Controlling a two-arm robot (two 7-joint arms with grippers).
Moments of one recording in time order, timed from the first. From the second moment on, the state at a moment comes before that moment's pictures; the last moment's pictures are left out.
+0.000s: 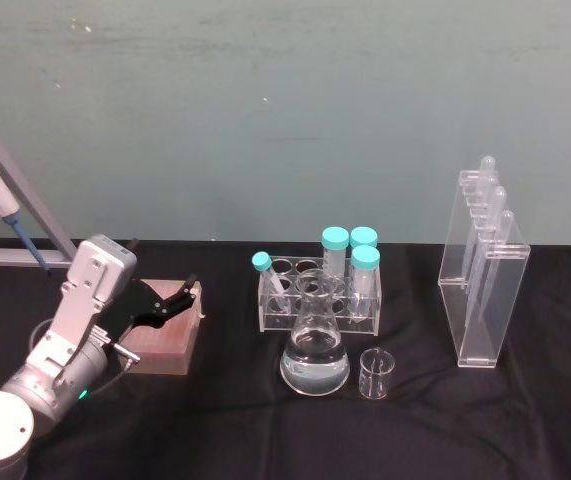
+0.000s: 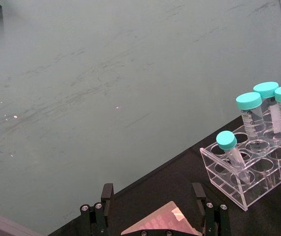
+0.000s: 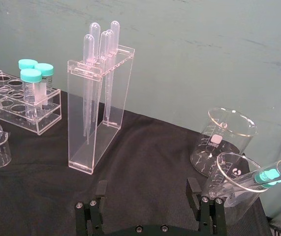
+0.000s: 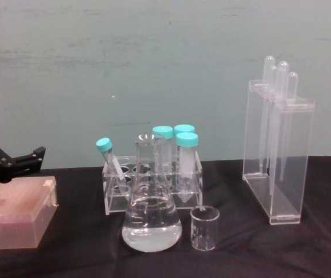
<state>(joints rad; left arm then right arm) -0.20 0.60 0.45 -1.41 -0.25 -0.12 0.03 -0.24 0.52 0.03 -1.83 0.25 0.13 0.20</state>
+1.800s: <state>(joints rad) -0.20 0.60 0.45 -1.41 -0.25 -0.12 0.03 -0.24 0.51 0.04 -1.81 0.23 0.12 0.21</state>
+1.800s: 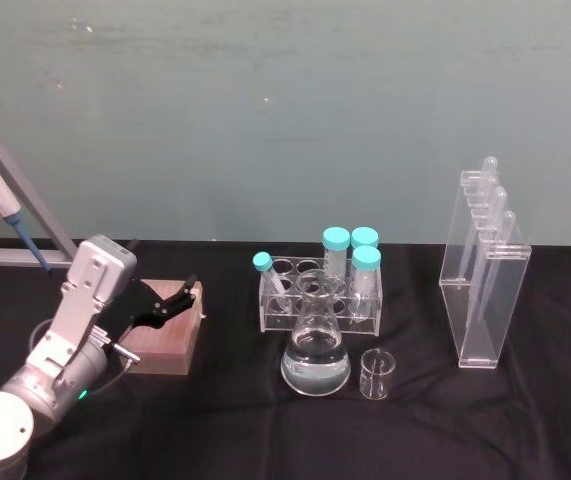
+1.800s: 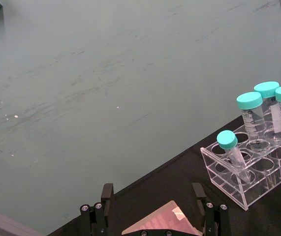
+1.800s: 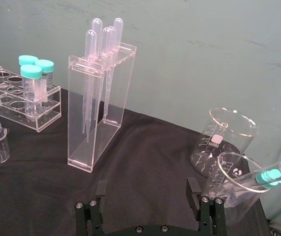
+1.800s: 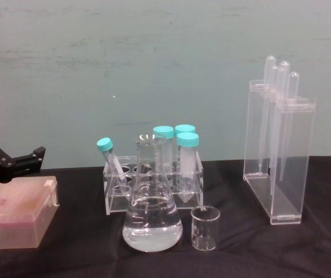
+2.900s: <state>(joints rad) -0.20 0.60 0.45 -1.41 -0.25 -0.12 0.03 -0.23 0.42 0.04 -1.88 0.18 0.09 0.25</state>
